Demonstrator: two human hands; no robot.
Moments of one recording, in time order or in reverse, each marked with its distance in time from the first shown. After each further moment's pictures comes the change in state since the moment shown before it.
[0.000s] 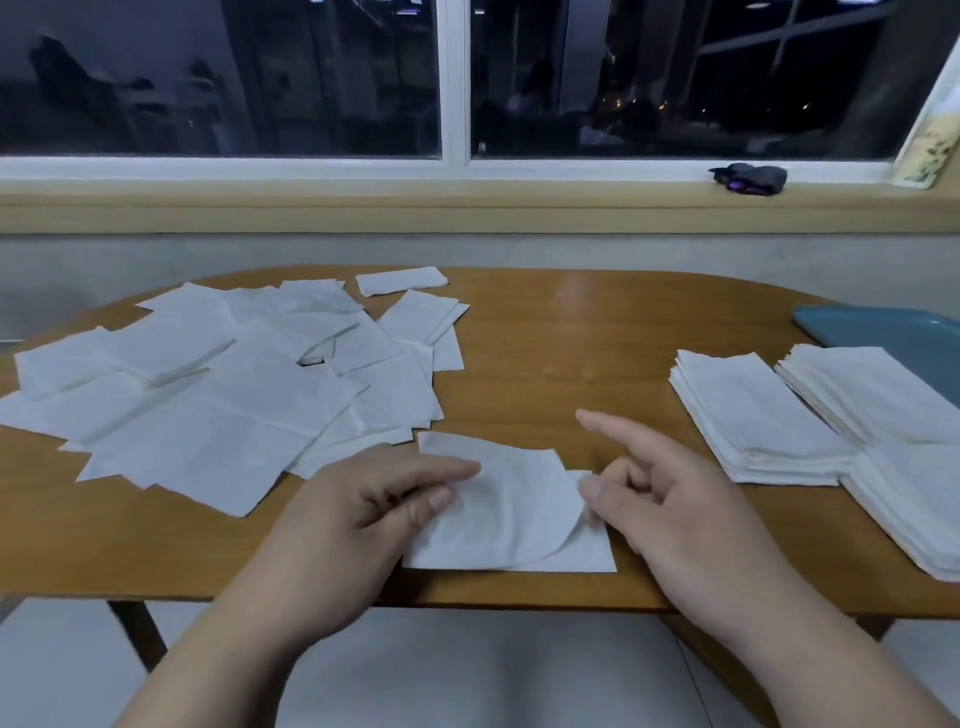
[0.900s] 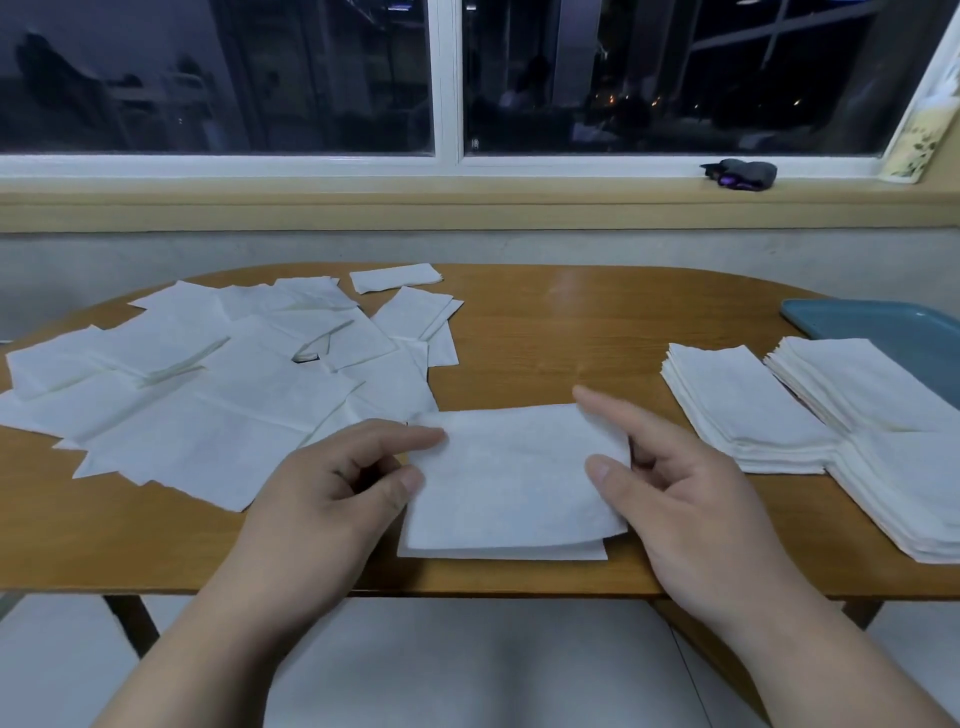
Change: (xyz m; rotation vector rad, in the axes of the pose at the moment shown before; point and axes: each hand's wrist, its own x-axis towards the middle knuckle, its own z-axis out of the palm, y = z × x) left_hand -0.005 0.005 -0.005 -0.135 0.143 -0.099; right_hand -0.004 0.005 0.001 0.082 0.061 -0.162
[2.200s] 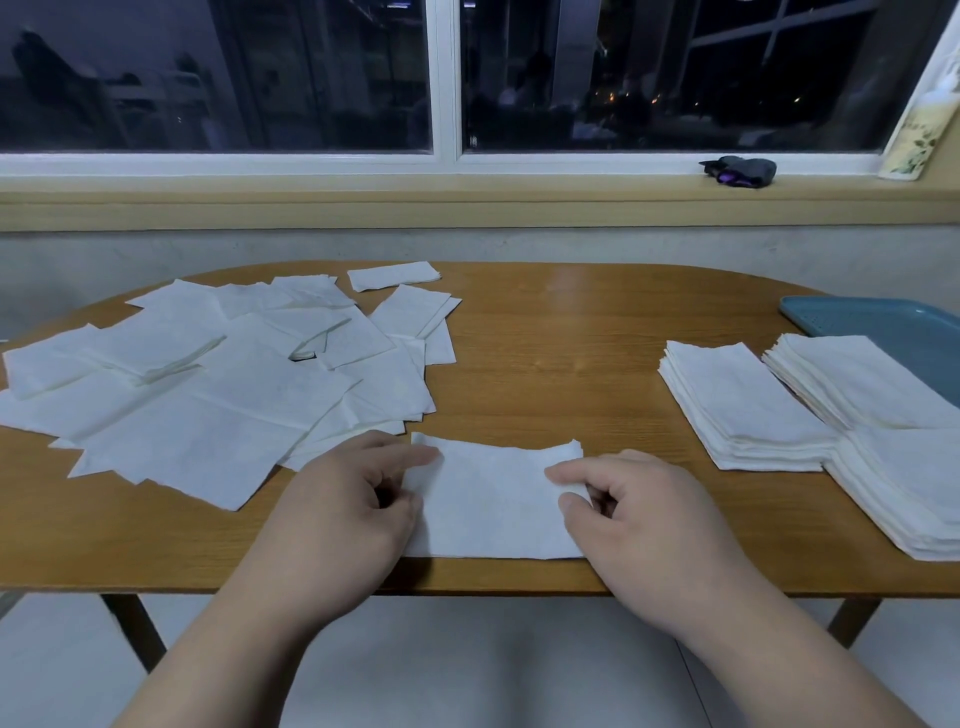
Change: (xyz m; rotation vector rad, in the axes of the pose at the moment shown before) left_hand 0.007 -0.014 0.011 0.381 -0.032 -0.004; right_hand 0.002 0.009 0.013 -0.550 -0.033 0.040
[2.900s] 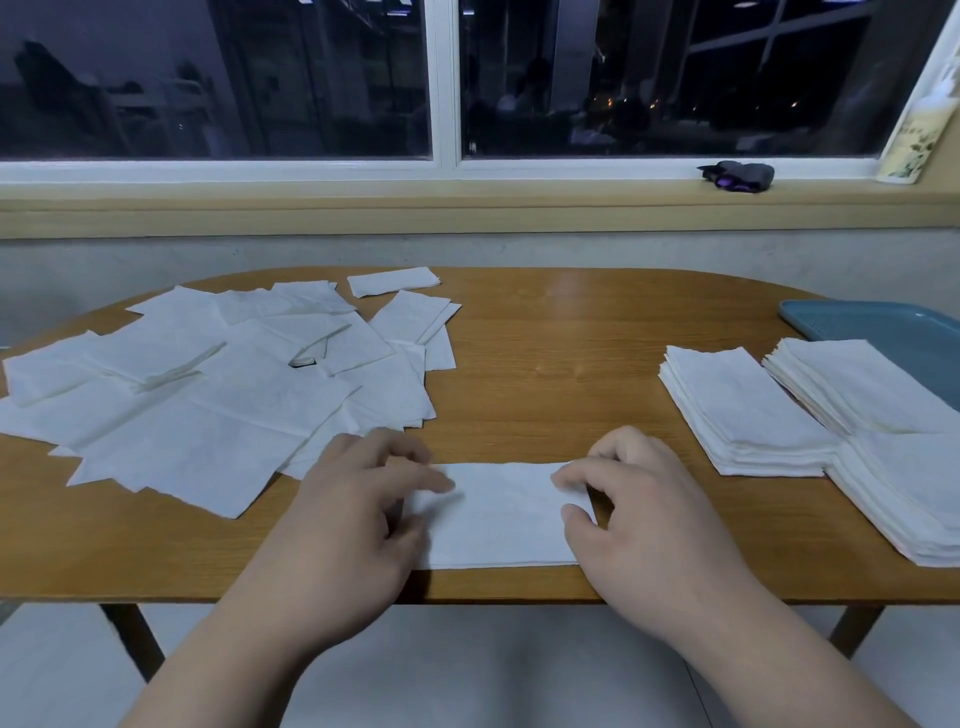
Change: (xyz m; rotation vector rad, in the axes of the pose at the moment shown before) left_hand 0.001 -0.014 0.002 0.169 -0.066 0.223; right_hand 0.003 0.004 0.004 -0.178 0.039 -0.018
